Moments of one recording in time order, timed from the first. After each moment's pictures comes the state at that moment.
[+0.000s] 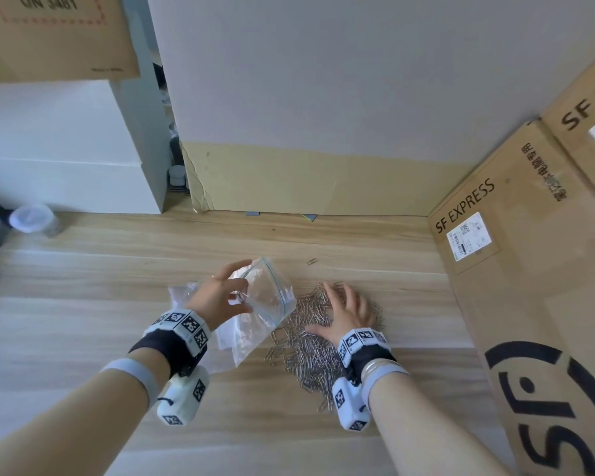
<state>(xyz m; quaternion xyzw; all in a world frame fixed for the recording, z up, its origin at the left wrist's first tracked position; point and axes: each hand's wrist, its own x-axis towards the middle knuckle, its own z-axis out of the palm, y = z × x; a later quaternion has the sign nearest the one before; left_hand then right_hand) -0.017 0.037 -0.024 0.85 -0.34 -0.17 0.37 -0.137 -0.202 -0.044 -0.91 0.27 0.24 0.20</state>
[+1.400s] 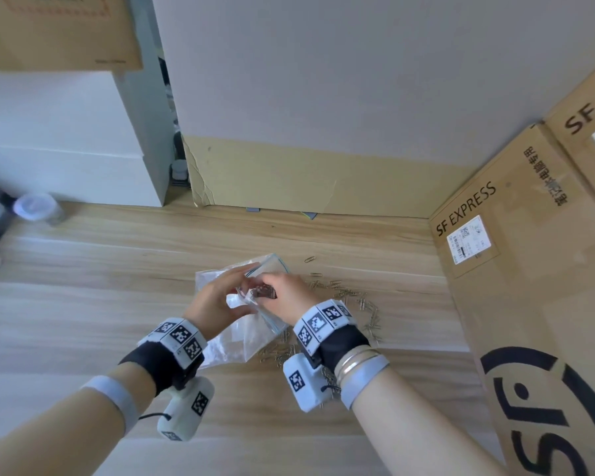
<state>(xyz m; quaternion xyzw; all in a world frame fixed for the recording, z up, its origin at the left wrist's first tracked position) -0.048 0.033 -0.004 0.82 -0.30 -0.14 0.48 -0.086 -0.127 0.040 -0.92 0.02 0.18 0.36</state>
